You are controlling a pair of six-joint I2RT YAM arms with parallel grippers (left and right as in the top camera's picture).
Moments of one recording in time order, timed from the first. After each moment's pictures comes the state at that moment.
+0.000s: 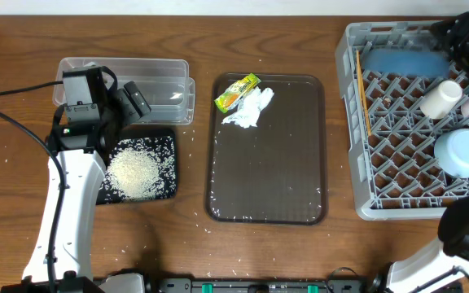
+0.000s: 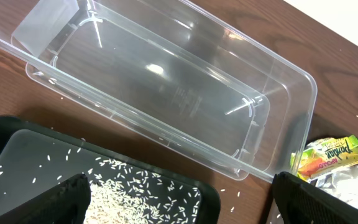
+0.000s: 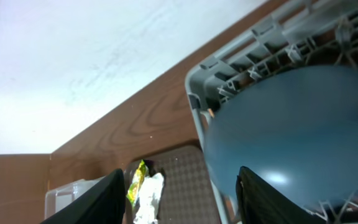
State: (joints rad) left arm 0.10 1.38 1.11 -0.58 0.00 -0.41; right arm -0.41 1.85 1.92 -0.90 -0.66 0.39
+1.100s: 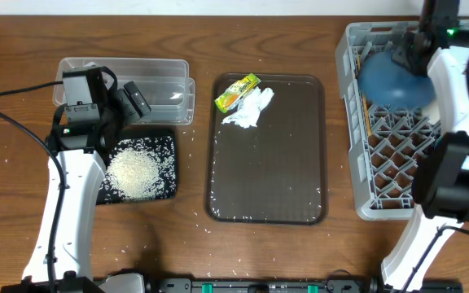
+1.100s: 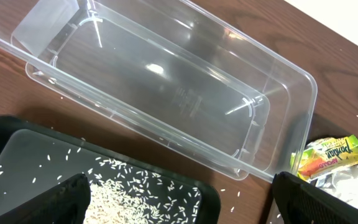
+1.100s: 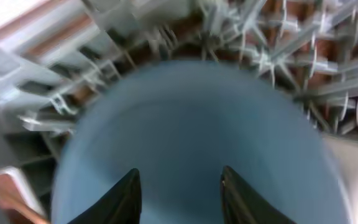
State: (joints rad) left arm 0.10 1.38 1.11 -0.57 0.00 -0.41; right arm -0.14 2.13 1.92 -0.85 0.19 0.39
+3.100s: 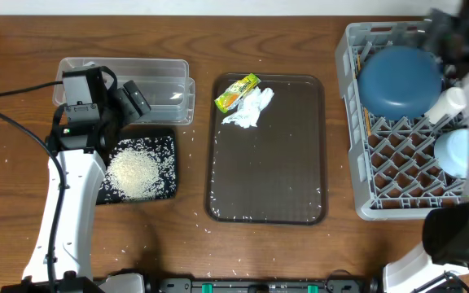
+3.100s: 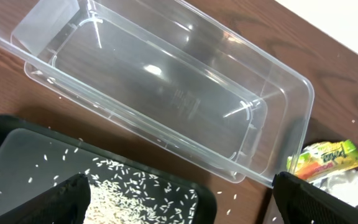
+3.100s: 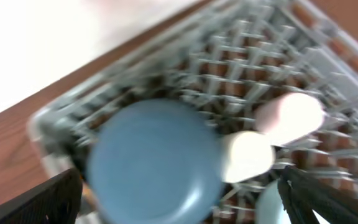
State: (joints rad) left arm 0.10 1.38 1.11 -0.57 0.00 -0.45; right arm -0.19 1.81 1.92 -0.95 0.27 0.36
